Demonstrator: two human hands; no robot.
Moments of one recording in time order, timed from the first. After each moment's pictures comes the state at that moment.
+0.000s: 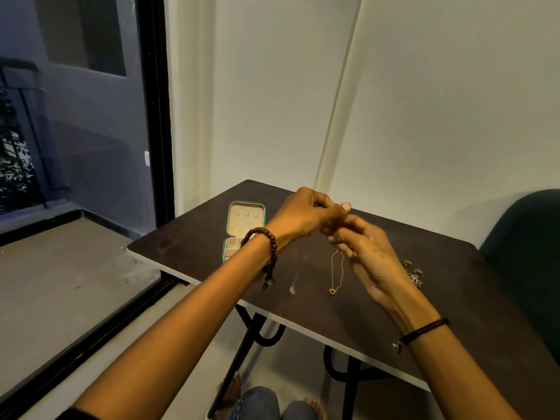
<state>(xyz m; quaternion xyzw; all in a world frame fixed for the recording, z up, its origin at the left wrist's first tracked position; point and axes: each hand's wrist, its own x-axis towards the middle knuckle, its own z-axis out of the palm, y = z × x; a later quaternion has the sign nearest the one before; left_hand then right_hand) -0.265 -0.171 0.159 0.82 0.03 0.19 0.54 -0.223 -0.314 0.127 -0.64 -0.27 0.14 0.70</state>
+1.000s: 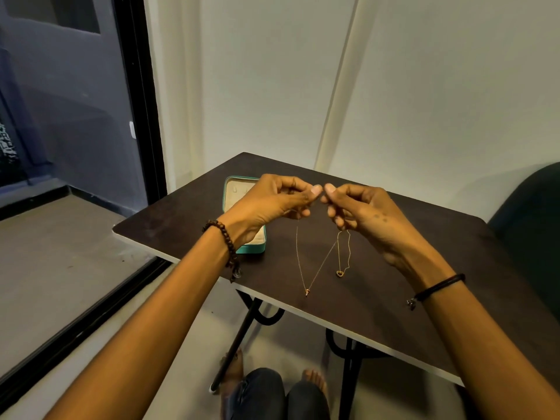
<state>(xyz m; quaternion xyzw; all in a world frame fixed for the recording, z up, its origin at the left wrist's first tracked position) -0.266 -0.109 0.116 0.73 0.01 0.14 0.67 -0.187 -0.292 0.132 -0.72 -0.35 0.15 0.58</state>
